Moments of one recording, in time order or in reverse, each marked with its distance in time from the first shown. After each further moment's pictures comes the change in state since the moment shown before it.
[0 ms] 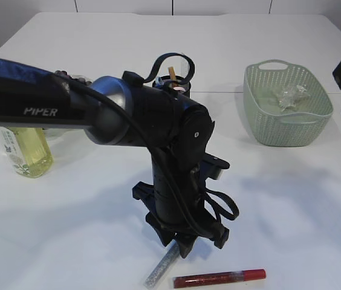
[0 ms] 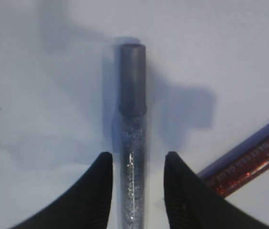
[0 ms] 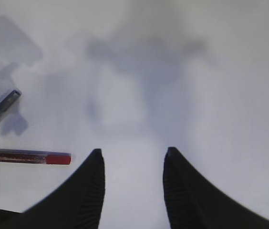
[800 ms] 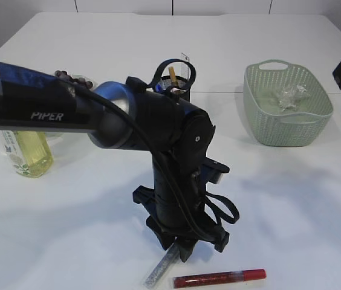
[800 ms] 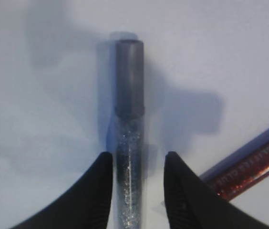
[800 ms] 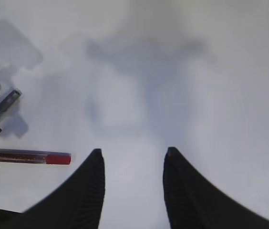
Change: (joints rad) left arm 0.000 0.018 0.000 -0.013 0.000 0.000; right arm 0.000 0.000 0.000 0.000 0.000 0.000
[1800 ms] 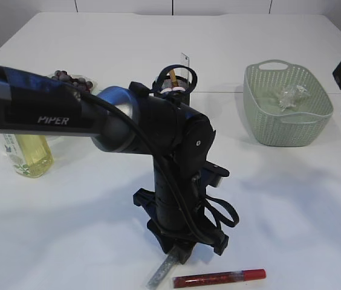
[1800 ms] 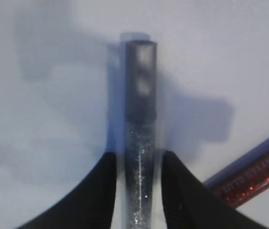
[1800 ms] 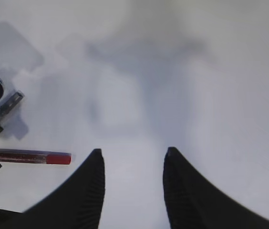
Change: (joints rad) left arm 0.000 0.016 -0.002 0.000 -0.006 0.006; right arm 0.000 0.000 0.000 0.000 0.000 -0.002
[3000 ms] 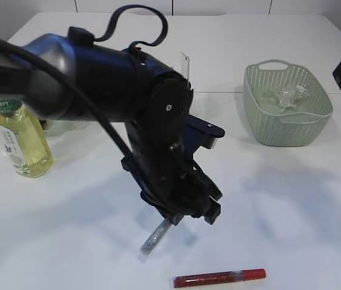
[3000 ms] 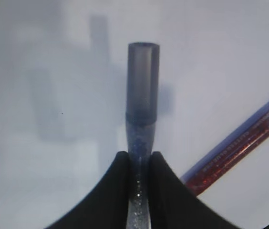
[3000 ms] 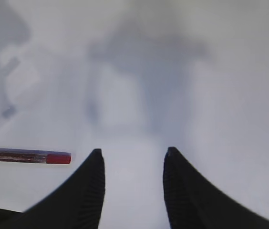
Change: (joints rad) left arm 0.000 -0.197 0.080 0.098 -0.065 0.002; right arm 0.000 0.000 0.000 0.000 0.000 0.000
